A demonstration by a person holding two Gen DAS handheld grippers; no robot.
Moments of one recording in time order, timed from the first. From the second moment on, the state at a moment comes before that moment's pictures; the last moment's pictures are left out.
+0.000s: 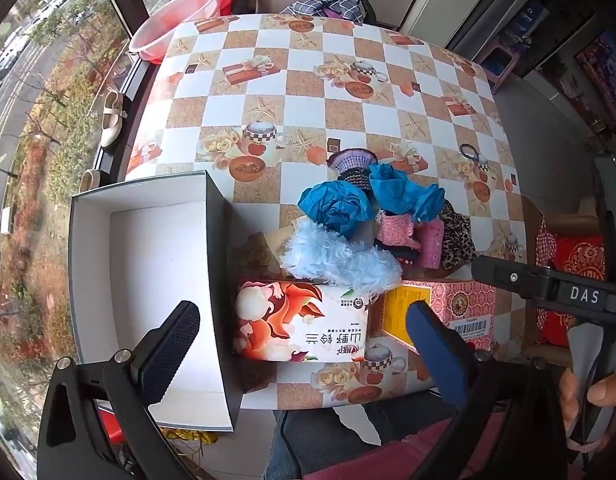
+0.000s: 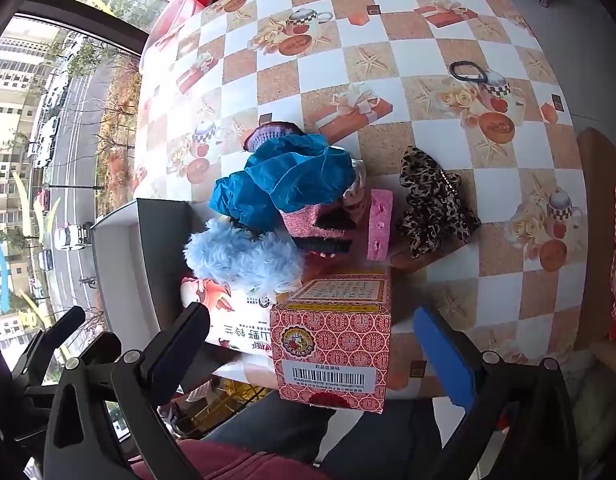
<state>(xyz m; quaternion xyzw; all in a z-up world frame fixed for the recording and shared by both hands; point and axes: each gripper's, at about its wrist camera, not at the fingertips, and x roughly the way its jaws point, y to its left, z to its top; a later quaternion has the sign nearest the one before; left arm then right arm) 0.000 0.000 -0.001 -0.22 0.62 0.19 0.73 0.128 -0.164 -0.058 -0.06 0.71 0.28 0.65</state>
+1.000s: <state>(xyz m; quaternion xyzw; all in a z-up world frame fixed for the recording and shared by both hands) 0.029 0.028 -0.031 -0.27 0.62 0.17 0.72 0.170 -0.215 -0.097 -0.01 0.74 0.20 0.64</state>
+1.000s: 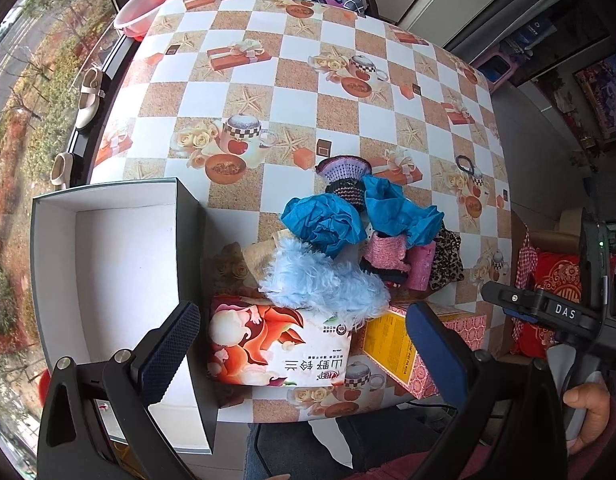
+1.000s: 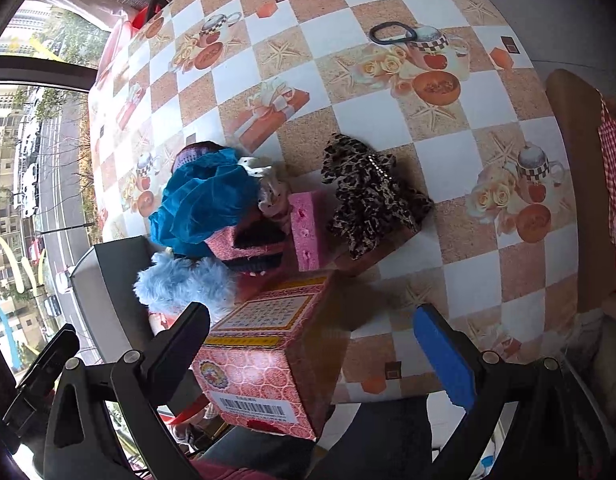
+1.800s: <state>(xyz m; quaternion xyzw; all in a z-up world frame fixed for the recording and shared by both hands) 0.089 0.028 -0.108 -0.16 0.70 0.14 0.69 0.203 -0.214 -0.125 -0.04 0.73 0.20 0.65</state>
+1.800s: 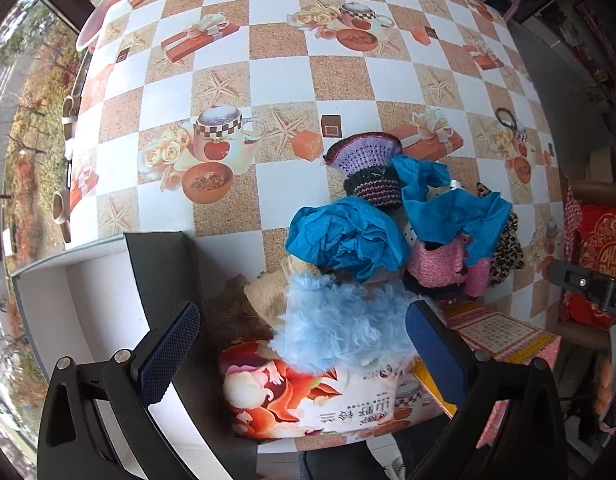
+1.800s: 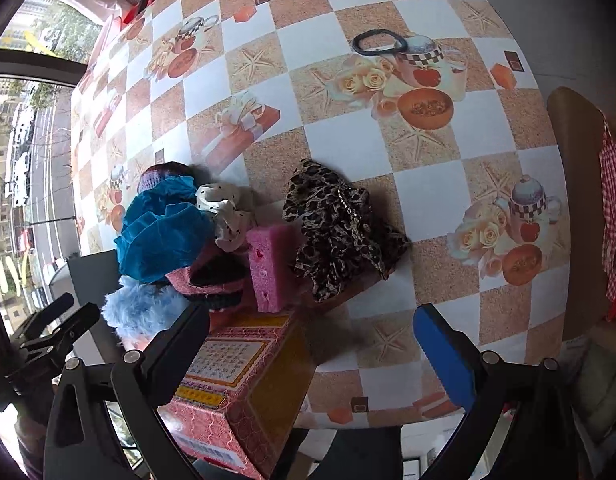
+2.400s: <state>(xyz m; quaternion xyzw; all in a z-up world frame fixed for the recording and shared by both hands) 0.163 0.064 -0.150 -0.18 0.71 0.17 0.66 0.229 -0.211 -0.218 -0.12 0.74 0.15 0.65</state>
